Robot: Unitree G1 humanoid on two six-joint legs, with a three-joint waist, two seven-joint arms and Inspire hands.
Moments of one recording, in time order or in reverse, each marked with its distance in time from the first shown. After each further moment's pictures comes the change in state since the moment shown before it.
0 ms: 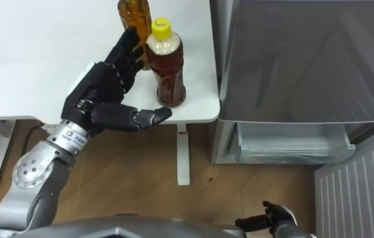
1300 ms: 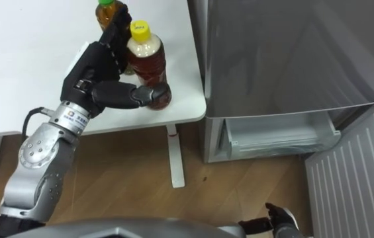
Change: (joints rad) left arm -0.112 -0.013 0.004 0.065 0.008 0.000 0.084; right arm 0.032 0.010 -0.018 -0.022 -0.075 0.002 -0.054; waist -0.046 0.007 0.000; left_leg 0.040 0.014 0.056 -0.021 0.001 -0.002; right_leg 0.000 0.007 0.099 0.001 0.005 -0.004
